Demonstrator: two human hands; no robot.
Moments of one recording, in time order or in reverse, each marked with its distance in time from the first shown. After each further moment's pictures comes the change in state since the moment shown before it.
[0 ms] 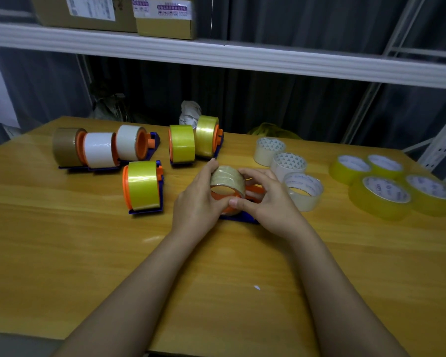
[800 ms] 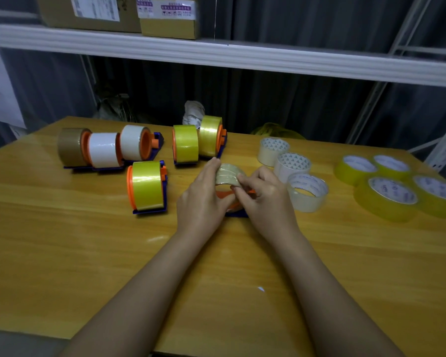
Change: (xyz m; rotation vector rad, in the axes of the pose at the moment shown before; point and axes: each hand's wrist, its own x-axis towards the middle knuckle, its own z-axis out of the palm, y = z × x) left_hand 0.001 -0.002 0.006 0.126 0.110 0.068; right_hand 0.002 0.003 0.022 -0.457 0.353 -0.418
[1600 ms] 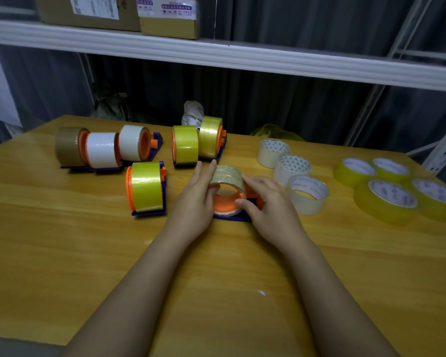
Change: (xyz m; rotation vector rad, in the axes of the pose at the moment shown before) left_hand 0.008 -0.024 -0.004 -0.193 -0.192 -0.016; right_hand -0.005 0.006 -0.012 0.025 -0.335 0.254
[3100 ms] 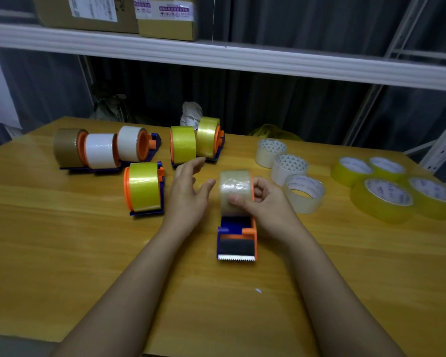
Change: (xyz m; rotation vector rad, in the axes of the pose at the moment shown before) left_hand 0.006 0.002 -0.002 -0.212 0.230 -0.024; right_hand 0.002 -0.007 -0.007 0.749 -0.117 0.312
